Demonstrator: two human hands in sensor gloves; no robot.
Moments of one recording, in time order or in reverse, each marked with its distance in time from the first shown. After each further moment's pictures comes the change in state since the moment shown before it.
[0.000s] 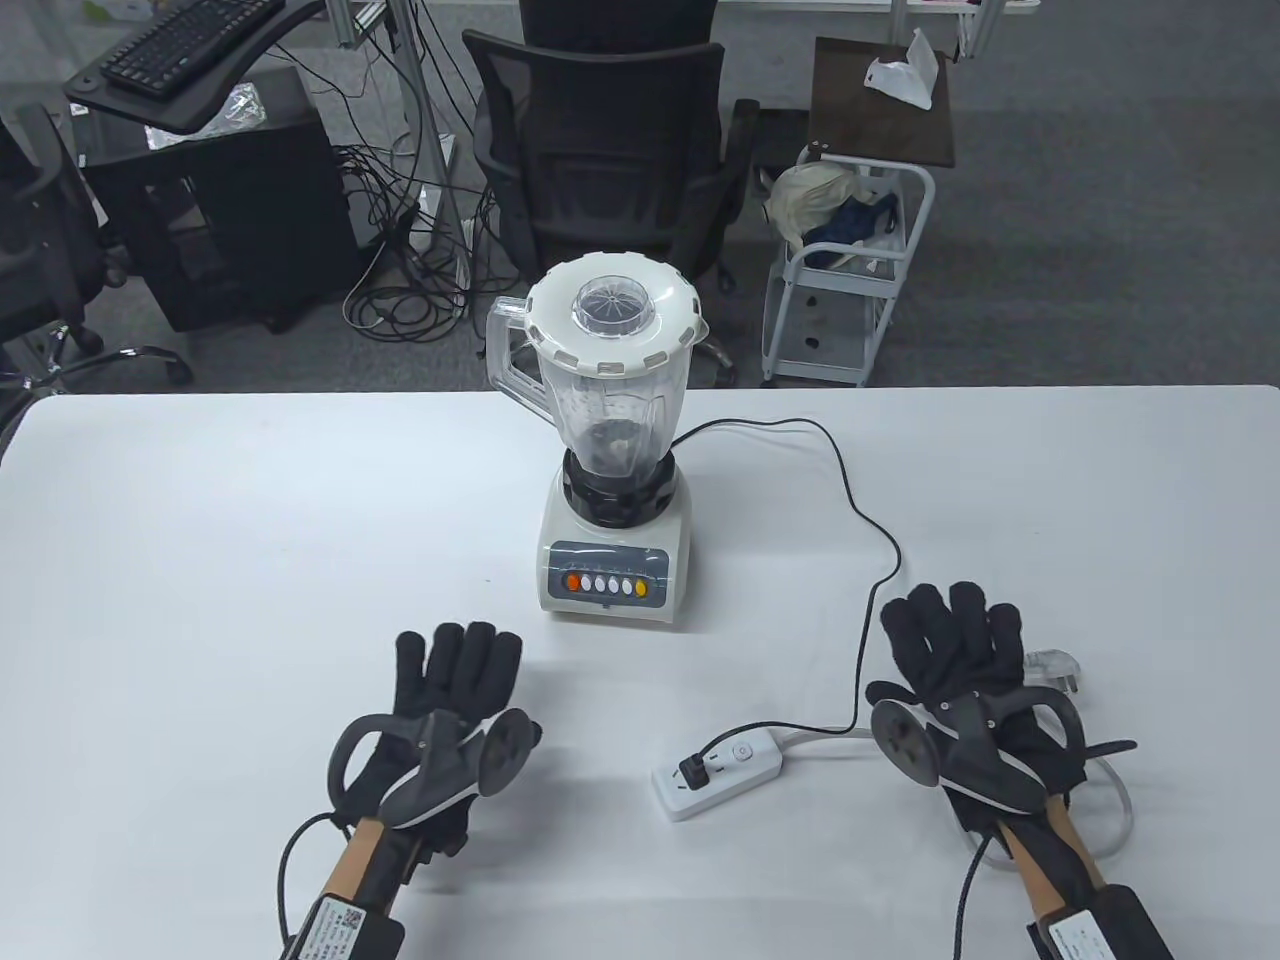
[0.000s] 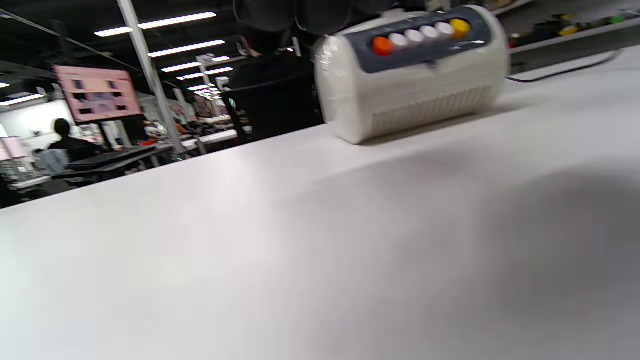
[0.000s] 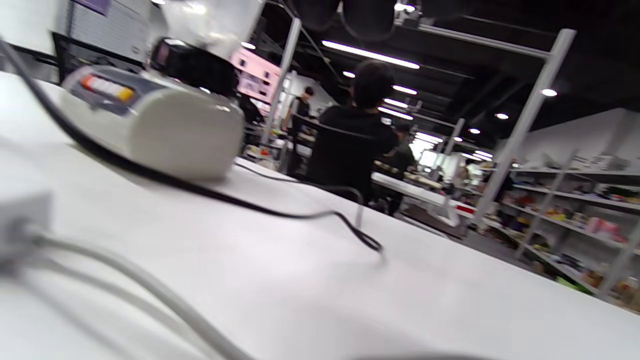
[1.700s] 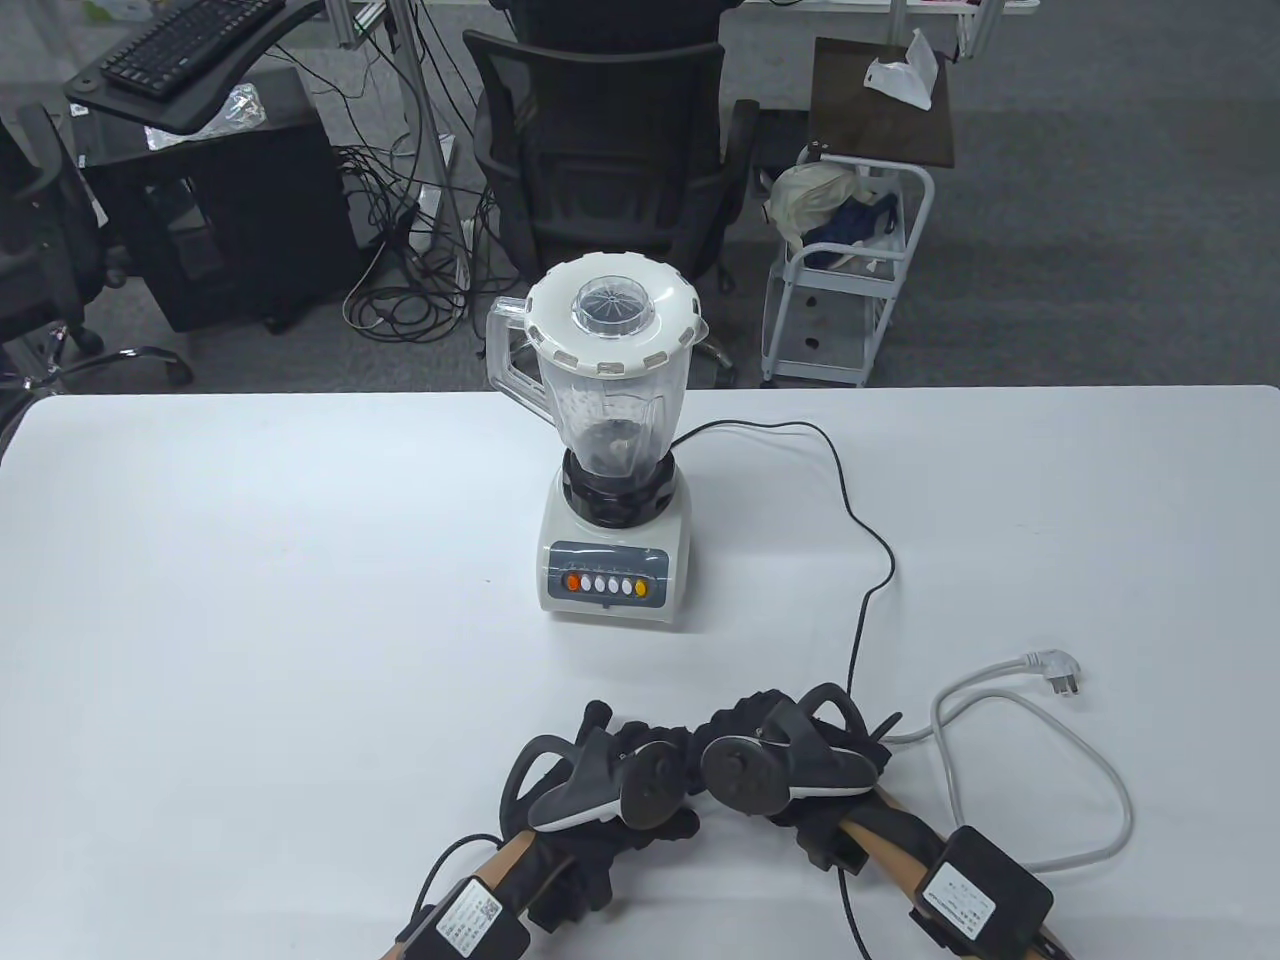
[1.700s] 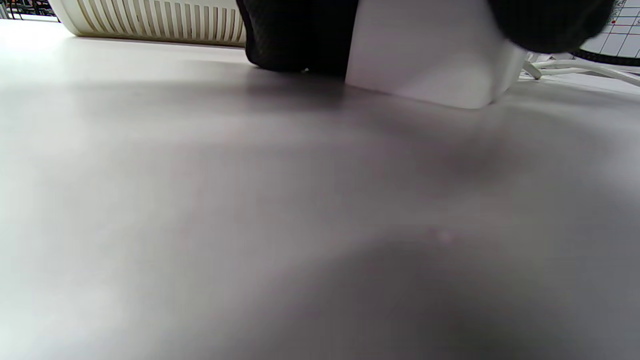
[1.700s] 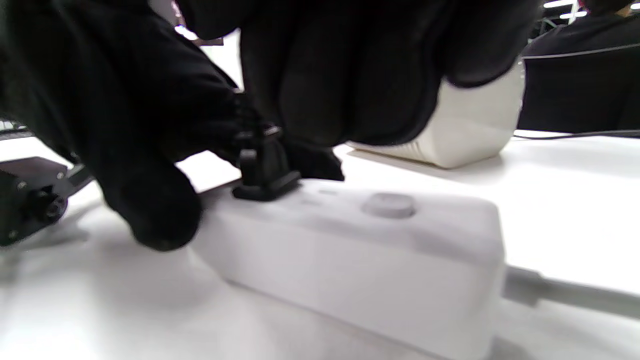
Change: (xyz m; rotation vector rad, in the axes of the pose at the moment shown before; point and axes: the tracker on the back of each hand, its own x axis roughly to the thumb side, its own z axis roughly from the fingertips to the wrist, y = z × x) left_hand 0.109 -0.013 -0.016 -0.162 -0.281 0.282; right_hand 0.115 0.012 -0.026 0.106 -0.462 -0.369
